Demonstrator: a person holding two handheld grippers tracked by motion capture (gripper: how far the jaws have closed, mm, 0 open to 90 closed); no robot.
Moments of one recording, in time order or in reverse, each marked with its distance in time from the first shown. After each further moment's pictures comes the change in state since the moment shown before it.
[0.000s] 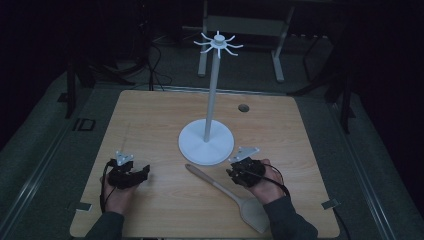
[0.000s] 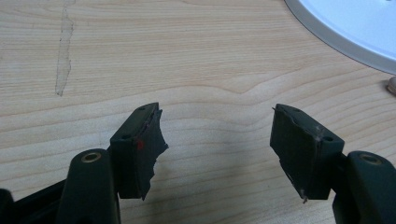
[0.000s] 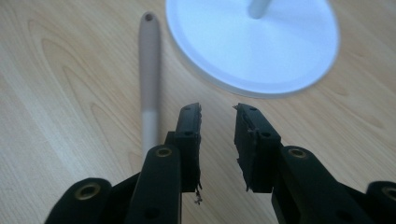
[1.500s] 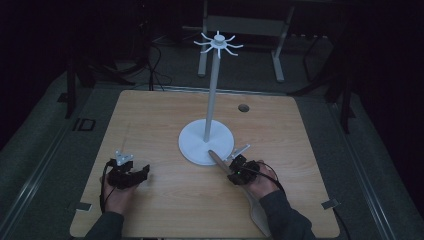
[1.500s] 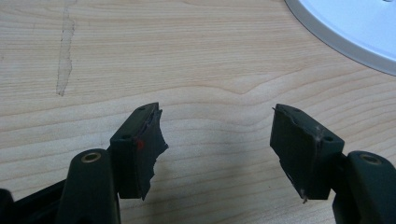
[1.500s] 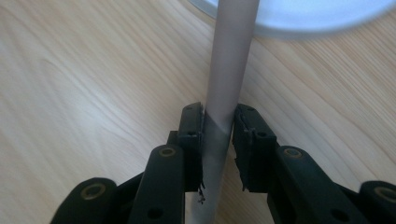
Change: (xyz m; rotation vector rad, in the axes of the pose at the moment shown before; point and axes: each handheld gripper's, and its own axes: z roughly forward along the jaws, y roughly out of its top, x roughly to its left) left arm 0.001 0.000 0.000 0.001 0.001 -0.001; right arm -0.019 -0.014 0.051 0.215 0.089 0.070
